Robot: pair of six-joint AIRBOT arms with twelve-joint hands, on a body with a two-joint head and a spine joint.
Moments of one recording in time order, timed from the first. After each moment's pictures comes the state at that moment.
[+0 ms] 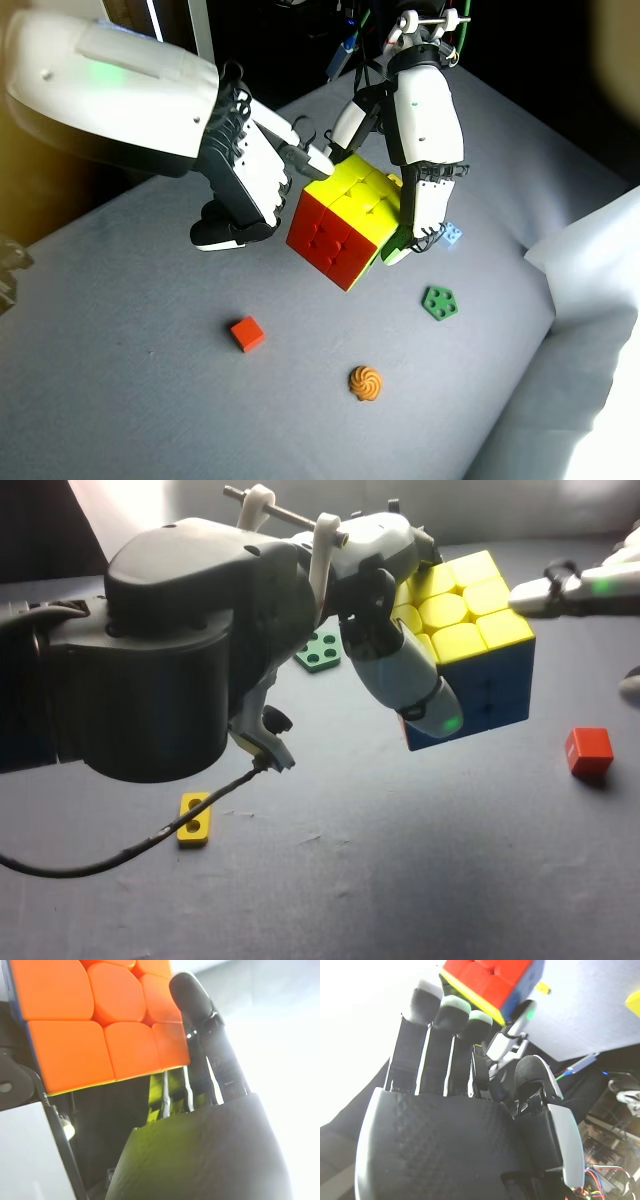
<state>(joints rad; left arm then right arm) 0.26 -1.26 0.90 -1.74 -0.68 2.11 -0.21 -0.50 0.79 -1.67 0.41 0.26</state>
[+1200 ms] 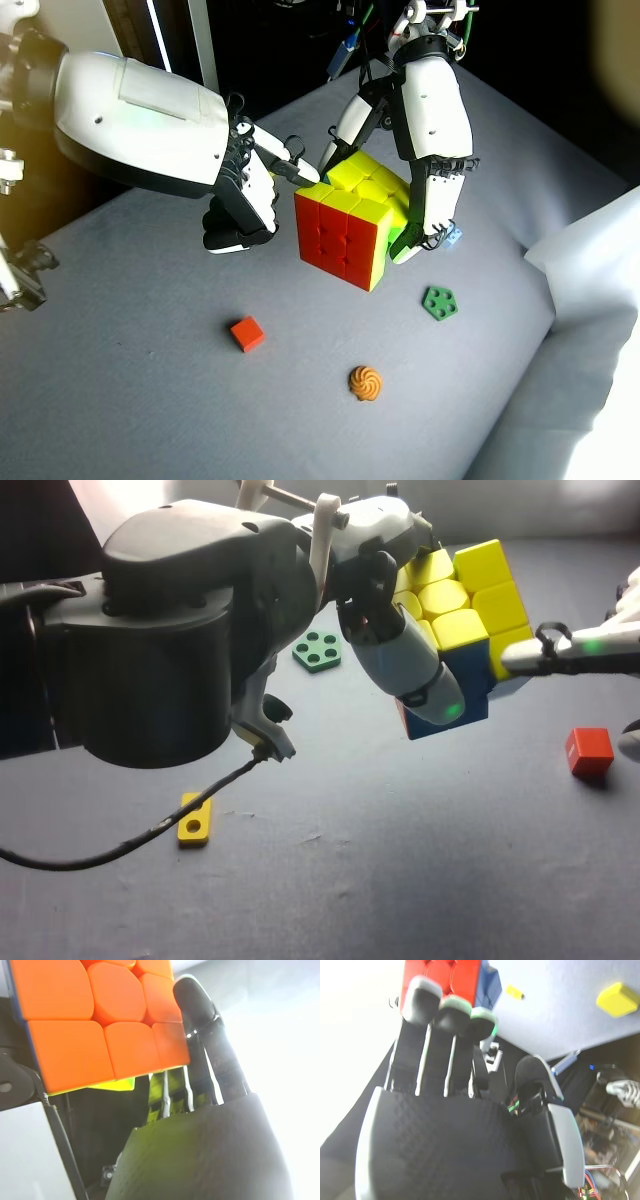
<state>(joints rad) 0.23 -1.26 0.90 -1.77 -0.70 2.13 -0.30 -0.51 0.79 -1.67 0.40 0.28</state>
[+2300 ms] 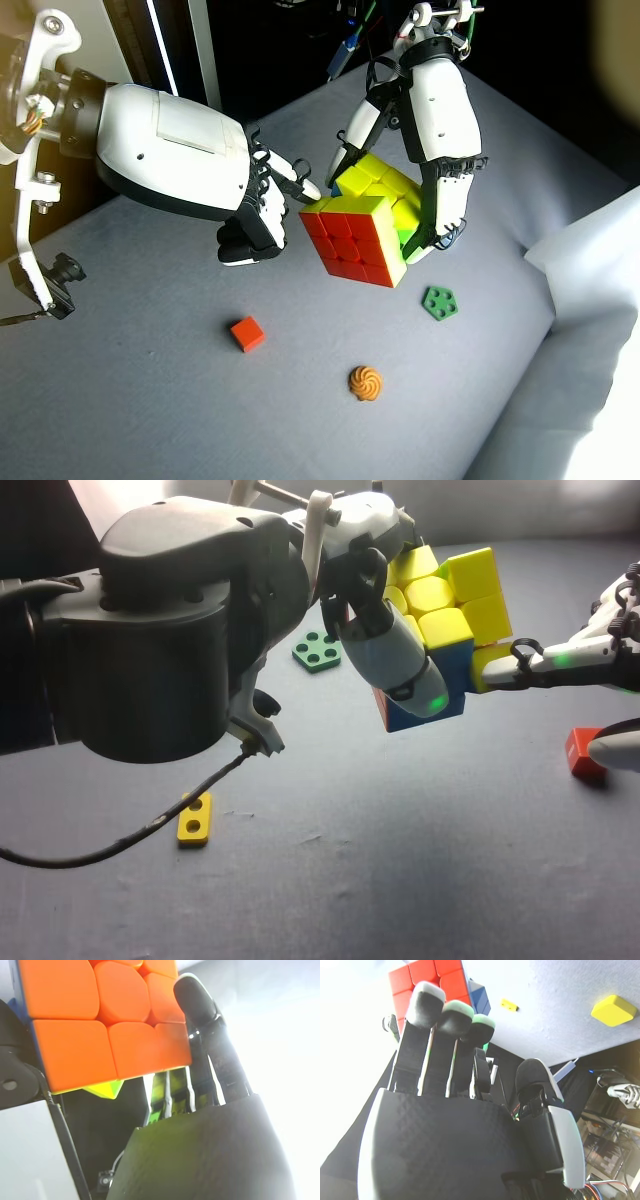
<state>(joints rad) 0.23 -1.26 0.90 -1.77 -0.72 2.15 -0.37 -0.58 0.81 -1.65 0.33 0.28</state>
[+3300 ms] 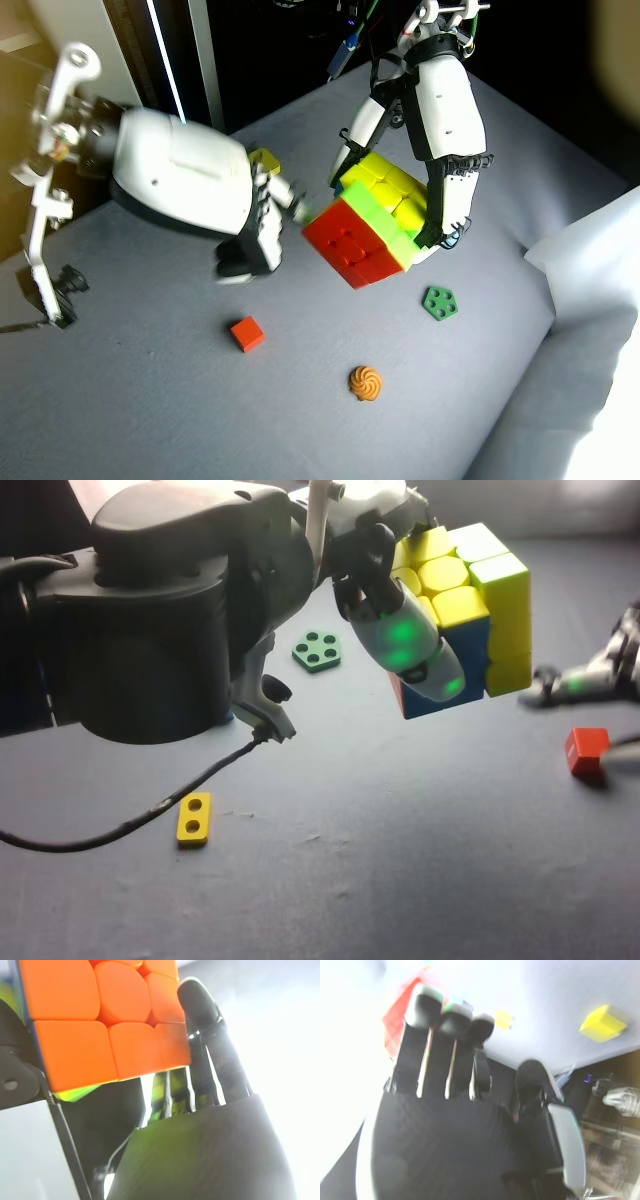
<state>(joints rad) 0.20 -1.26 0.91 -1.78 -0.70 2.15 -0.44 -0.63 0.85 -1.65 0.23 0.26</state>
